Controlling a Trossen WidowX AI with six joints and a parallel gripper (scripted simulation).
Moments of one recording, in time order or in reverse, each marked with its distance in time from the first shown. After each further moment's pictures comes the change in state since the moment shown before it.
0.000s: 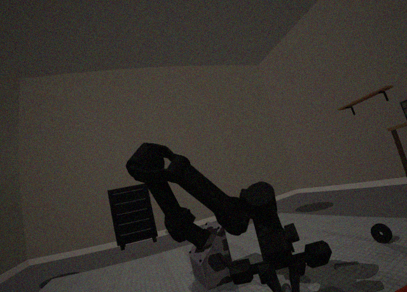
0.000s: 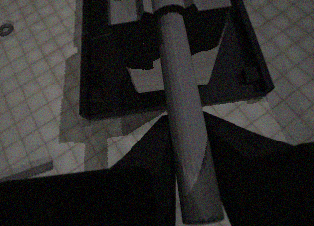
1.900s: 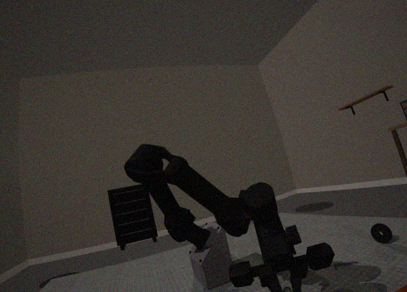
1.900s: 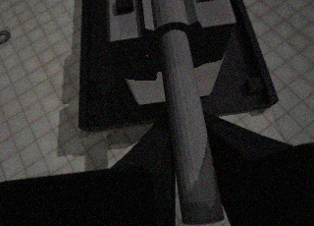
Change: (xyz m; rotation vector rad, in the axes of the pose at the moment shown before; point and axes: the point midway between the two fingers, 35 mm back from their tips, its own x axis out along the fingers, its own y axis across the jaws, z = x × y) arm 0.008 0.000 0.008 0.002 0.001 -0.003
